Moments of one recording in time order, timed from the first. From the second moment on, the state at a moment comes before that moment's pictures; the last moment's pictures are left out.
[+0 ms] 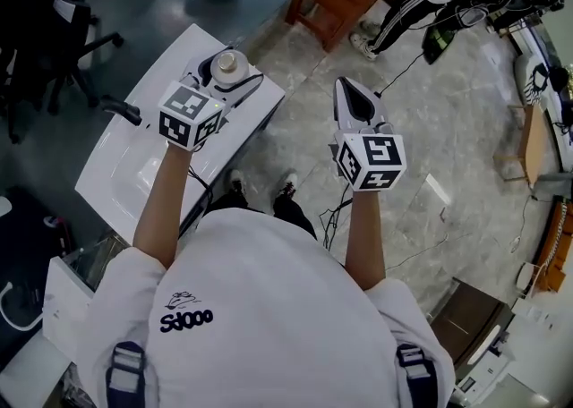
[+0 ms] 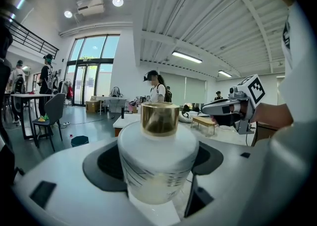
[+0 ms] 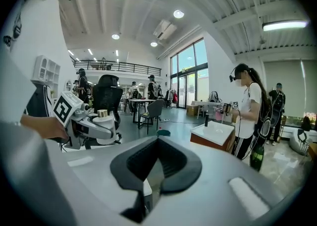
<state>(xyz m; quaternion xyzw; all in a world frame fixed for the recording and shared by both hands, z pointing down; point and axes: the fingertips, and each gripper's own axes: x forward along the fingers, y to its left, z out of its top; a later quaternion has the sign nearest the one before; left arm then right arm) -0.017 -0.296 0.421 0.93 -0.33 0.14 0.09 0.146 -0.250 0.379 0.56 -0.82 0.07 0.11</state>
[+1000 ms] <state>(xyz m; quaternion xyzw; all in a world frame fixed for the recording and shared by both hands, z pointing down) 0.032 -0.331 0.582 0.93 -0.31 0.17 0.13 0.167 -0.269 0.463 0.53 -0.82 0.14 0.16</state>
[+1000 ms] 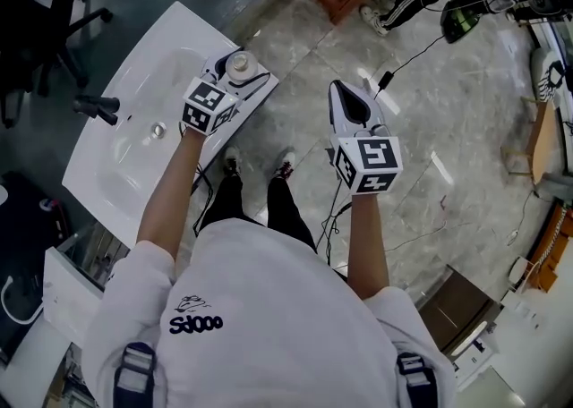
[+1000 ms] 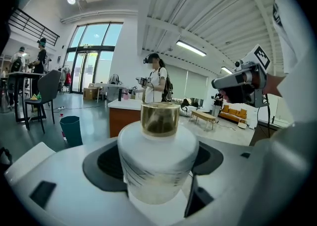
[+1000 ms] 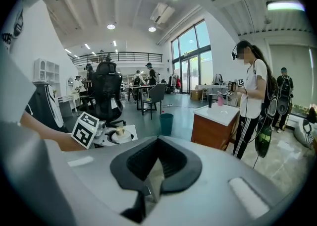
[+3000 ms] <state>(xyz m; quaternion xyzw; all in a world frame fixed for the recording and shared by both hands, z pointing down) 0.012 -0.318 0.673 0.91 -0.32 0.23 0.16 0.181 -0.265 0.491 0.53 -0.81 0.18 0.18</state>
